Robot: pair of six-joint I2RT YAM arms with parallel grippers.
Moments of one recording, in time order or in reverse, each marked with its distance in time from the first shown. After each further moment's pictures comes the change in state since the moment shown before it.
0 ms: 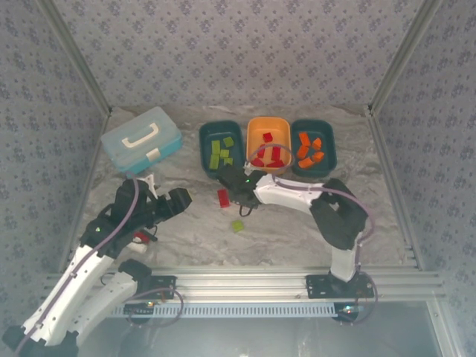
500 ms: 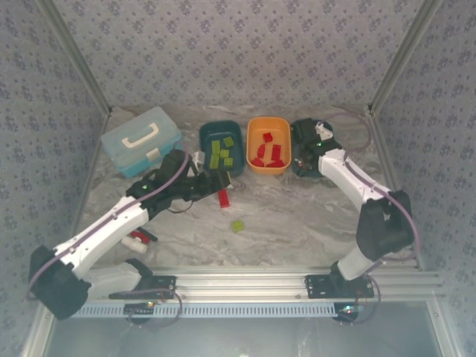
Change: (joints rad) left arm -0.182 0.496 0.189 0.306 0.087 -0.049; right arm -0.611 -0.170 -0.003 -0.018 0.021 -0.327
